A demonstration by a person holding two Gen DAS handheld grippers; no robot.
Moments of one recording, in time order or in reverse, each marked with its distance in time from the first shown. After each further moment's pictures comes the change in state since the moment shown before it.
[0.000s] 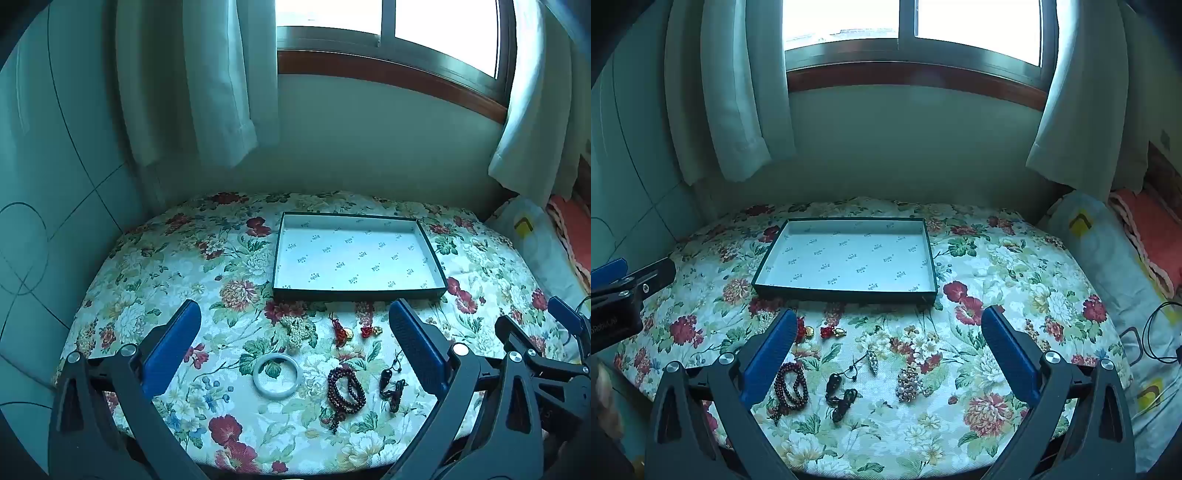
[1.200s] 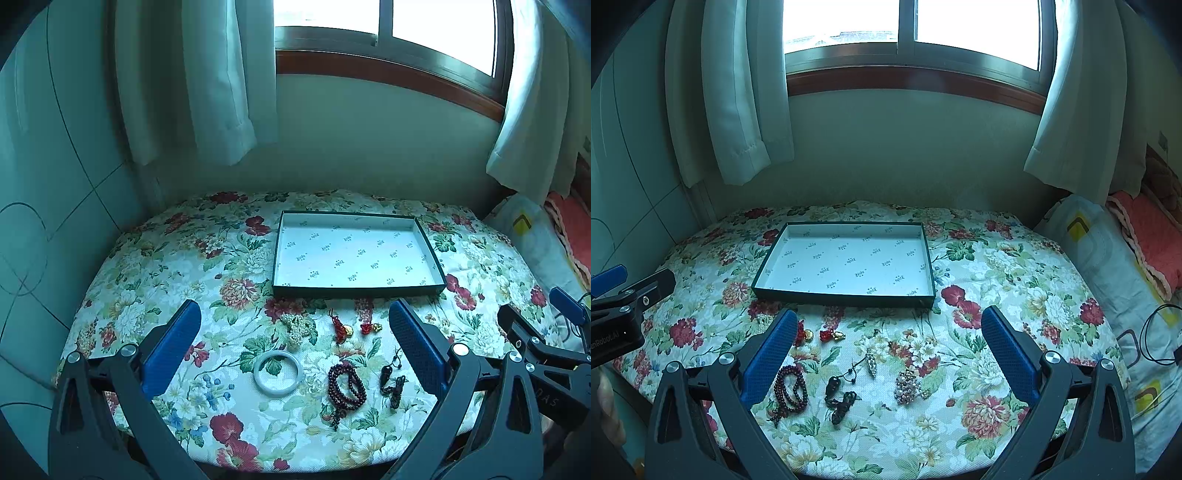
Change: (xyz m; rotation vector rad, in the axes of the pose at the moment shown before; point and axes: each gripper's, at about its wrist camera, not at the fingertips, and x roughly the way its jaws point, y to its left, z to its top) left arm -0.003 -0.003 -0.003 0.008 0.006 0.005; right arm -0.004 -0.001 0.005 -0.003 -0.018 -0.004
